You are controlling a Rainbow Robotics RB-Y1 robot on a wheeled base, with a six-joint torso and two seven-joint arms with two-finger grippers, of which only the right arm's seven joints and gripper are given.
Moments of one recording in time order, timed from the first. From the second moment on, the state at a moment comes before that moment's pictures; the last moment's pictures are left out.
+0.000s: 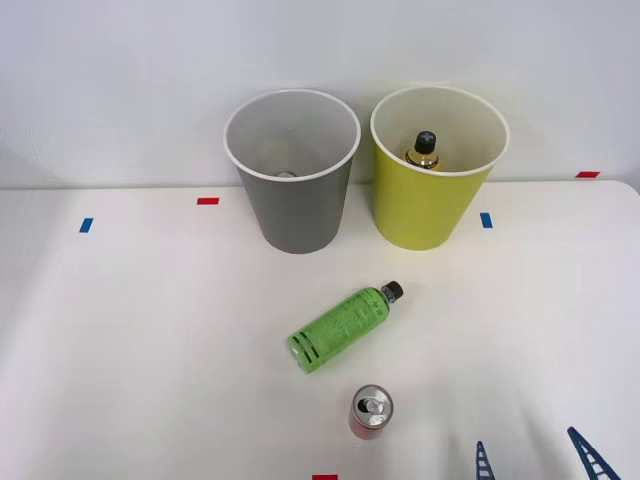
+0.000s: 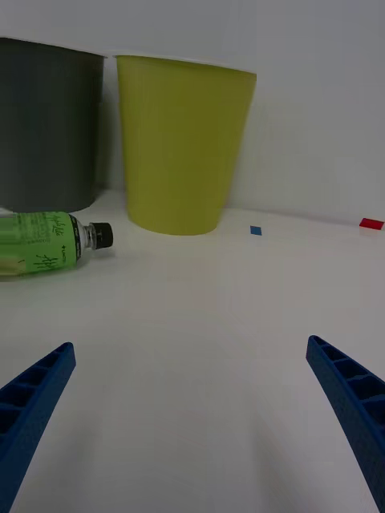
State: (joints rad) arm 0.90 -0.36 0.33 -1.80 -0.14 -0.79 1.74
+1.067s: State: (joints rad) arm 0.59 -0.77 0.75 -1.69 -0.33 -0.99 1.81
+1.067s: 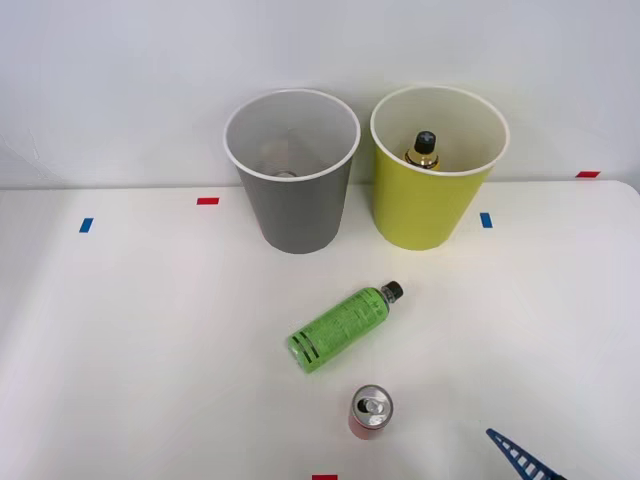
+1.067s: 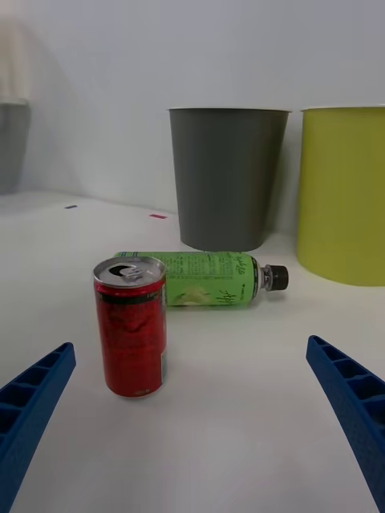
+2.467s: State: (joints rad) arm 0.28 -0.57 0.88 -1.52 -0.41 -0.87 1.90
